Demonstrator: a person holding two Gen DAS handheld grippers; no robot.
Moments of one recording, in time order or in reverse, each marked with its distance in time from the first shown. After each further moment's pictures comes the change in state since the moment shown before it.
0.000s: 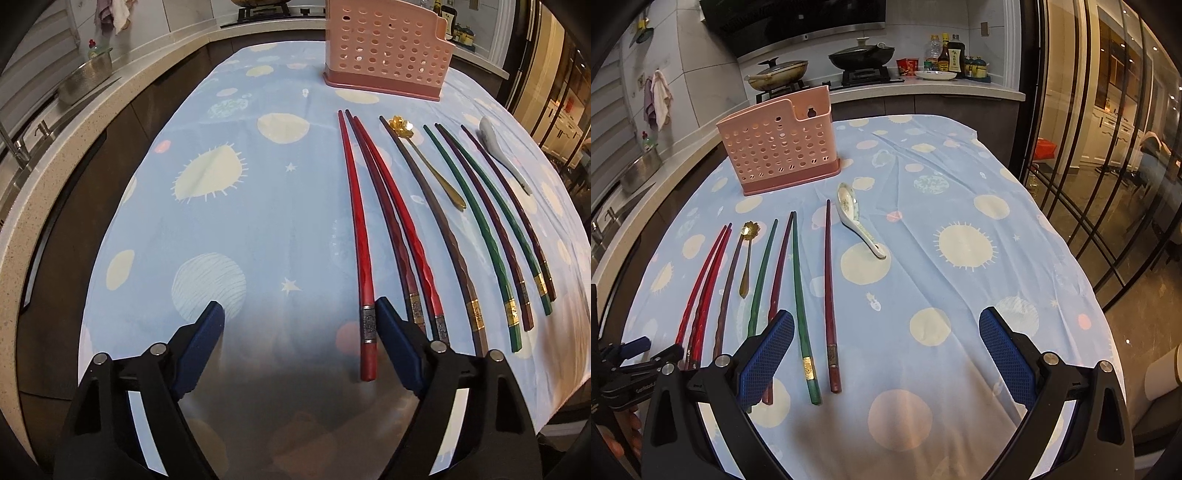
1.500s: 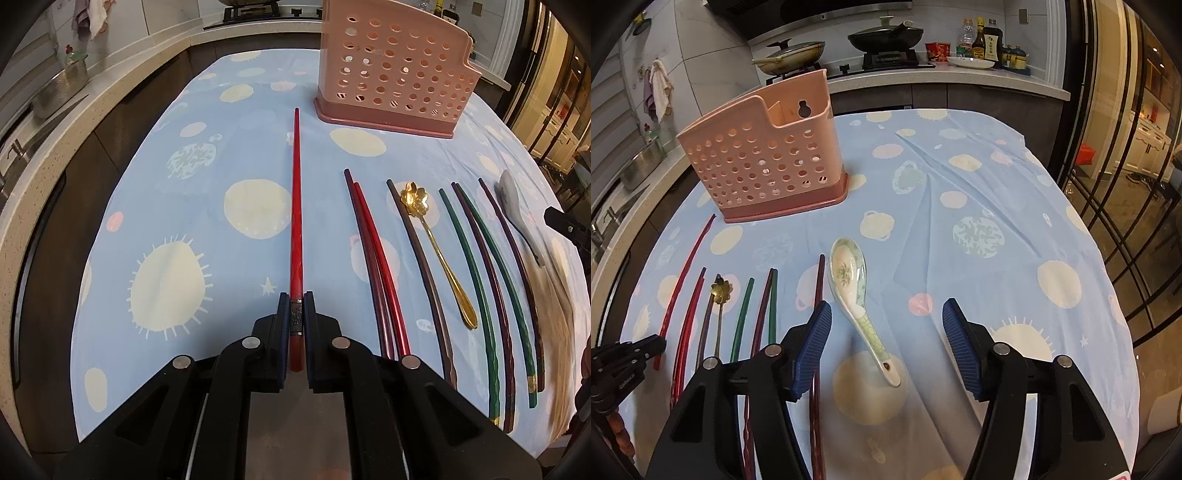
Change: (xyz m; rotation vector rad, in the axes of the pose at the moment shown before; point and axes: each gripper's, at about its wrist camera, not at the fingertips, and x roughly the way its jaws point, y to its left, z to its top) left arm 0.044 -0.006 0.088 0.002 0.012 -0.050; right arm 0.109 0.005 0.088 -0.052 0.078 0.094
